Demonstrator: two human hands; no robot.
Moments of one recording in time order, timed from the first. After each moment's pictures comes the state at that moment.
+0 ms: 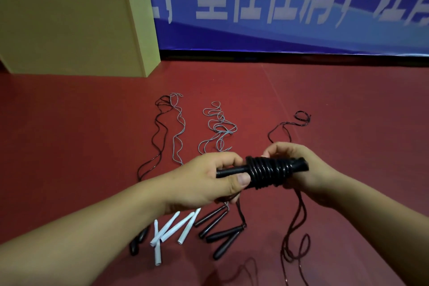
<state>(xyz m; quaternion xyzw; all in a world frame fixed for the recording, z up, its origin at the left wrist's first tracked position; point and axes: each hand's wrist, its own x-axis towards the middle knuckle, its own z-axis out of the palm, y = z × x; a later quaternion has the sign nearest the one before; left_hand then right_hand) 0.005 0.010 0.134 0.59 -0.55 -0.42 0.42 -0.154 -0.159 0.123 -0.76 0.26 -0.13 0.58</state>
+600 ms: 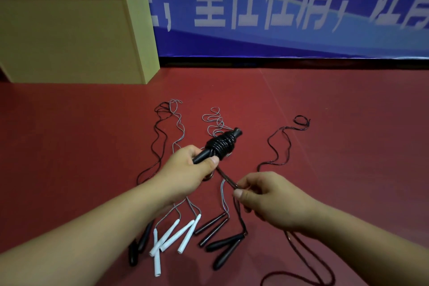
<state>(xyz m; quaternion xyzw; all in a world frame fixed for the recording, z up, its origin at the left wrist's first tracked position) 0.027 -0.005 0.120 0.77 -0.33 -0.26 0.49 -0.139 -0.117 0.117 -0.86 0.24 -0.04 0.45</state>
